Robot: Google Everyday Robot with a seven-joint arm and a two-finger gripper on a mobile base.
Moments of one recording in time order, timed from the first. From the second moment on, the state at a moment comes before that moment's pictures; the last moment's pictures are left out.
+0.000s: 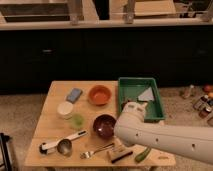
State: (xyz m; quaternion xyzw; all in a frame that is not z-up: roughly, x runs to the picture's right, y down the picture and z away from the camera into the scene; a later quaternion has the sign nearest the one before) arm 0.099 0.260 0.674 -0.29 -0.05 -0.24 0.92
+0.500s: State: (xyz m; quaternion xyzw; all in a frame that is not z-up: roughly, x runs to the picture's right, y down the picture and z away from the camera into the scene) arm 0.090 0.283 0.677 -0.30 -0.08 -0.22 0.93
